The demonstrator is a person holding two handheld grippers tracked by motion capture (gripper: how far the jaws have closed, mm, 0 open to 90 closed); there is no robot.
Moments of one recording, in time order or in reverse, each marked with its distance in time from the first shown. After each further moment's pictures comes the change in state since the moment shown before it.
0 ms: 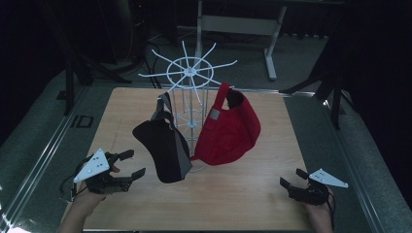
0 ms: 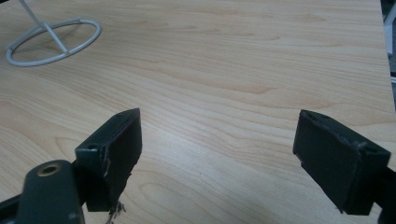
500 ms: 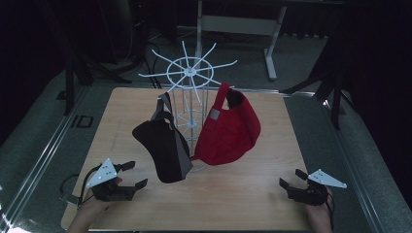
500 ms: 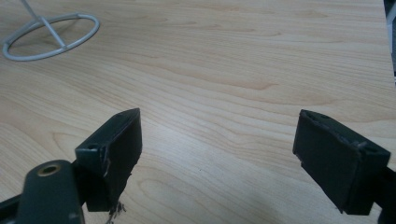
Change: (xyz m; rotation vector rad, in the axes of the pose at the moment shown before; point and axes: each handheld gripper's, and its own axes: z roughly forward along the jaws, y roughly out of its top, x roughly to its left) left arm 0.000 -0.048 0.014 0.113 0.018 -0.063; right arm 0.001 -0.003 0.002 0.005 -0.001 -0.011
